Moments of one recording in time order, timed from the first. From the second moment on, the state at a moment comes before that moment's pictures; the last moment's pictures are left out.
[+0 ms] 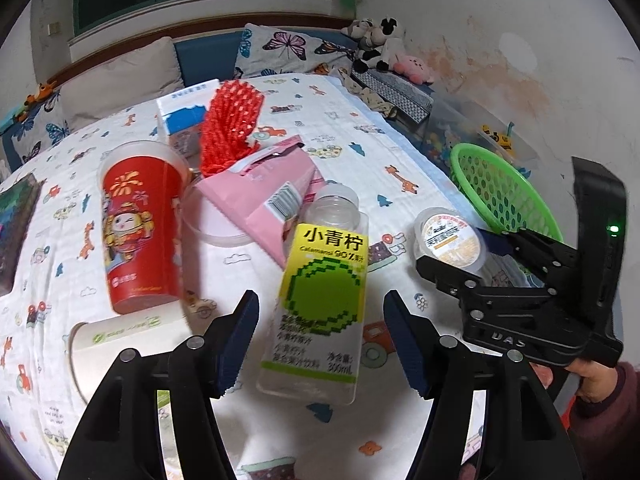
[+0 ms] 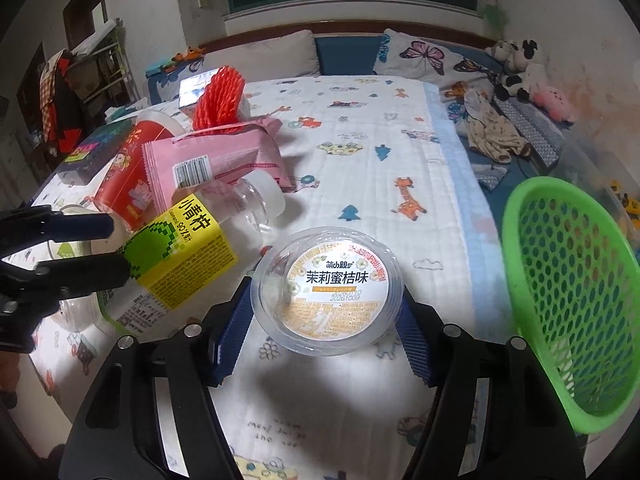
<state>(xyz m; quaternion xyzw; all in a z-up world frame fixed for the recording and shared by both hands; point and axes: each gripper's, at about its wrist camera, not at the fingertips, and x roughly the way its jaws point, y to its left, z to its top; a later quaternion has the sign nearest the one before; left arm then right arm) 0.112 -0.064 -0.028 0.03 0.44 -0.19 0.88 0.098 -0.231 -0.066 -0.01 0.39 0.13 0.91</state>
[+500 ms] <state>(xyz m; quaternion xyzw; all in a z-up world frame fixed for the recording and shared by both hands) 0.142 -0.082 -0.055 0.04 0.49 -0.17 0.85 0.081 -0.262 -0.052 0.01 0.37 0.10 0.92</state>
